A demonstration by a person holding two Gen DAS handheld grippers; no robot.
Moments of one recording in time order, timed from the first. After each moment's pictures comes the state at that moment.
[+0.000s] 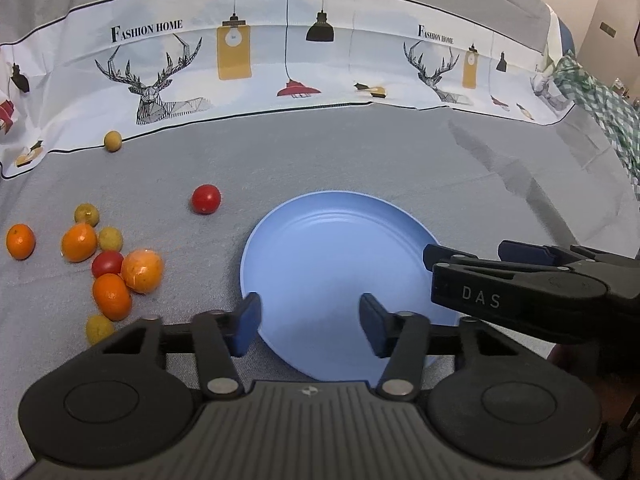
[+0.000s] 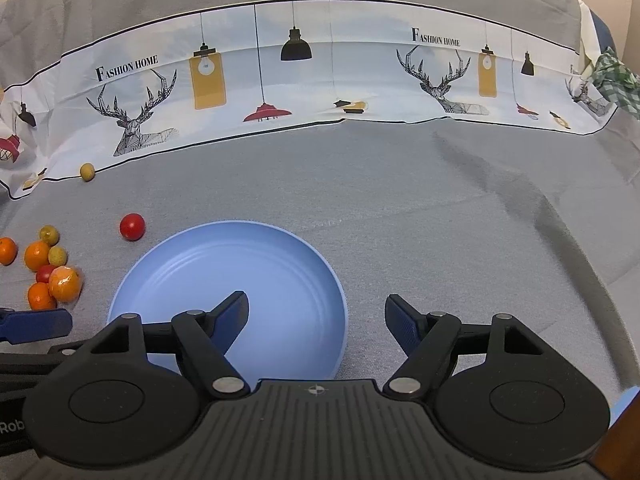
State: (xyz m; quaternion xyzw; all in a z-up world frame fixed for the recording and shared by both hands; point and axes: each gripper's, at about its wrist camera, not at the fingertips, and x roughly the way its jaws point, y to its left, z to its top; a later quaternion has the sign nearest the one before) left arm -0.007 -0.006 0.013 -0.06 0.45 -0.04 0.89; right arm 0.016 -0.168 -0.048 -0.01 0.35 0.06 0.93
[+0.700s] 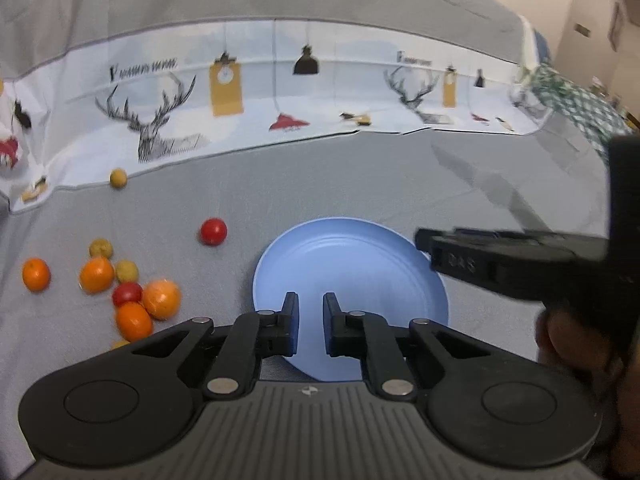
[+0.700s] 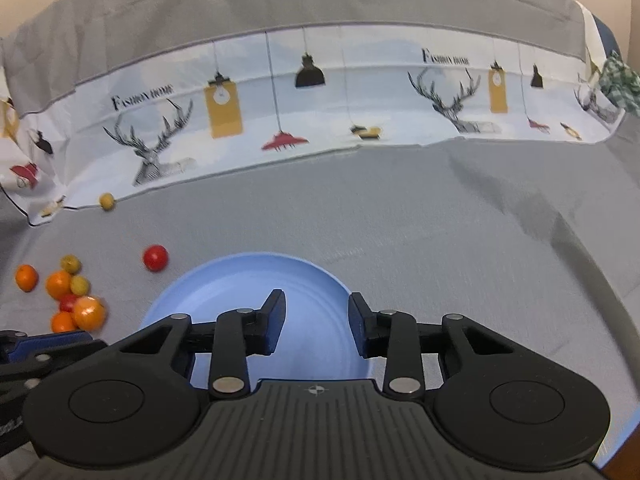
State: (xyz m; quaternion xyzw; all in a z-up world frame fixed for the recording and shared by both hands) left arm -0.034 0.010 0.039 -0.03 0.39 -0.07 0.92; right arm 0.017 -0.162 -0.034 0.03 0.32 0.09 0.94
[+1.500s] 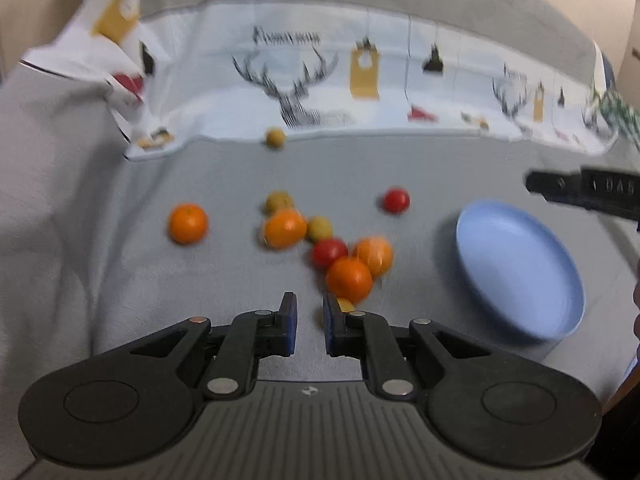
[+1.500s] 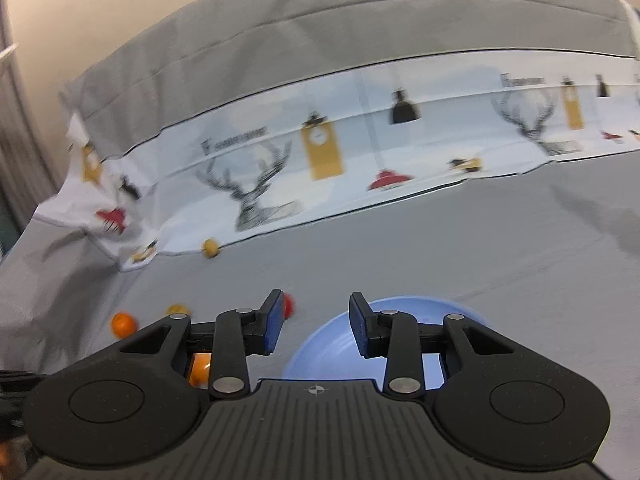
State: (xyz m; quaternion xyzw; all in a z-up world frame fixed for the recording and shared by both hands) left arm -0.051 0.168 -0.005 -0.04 0.40 0.02 0.91; right arm 0.011 -0.095 -0.018 0.09 0.28 0.20 0.93
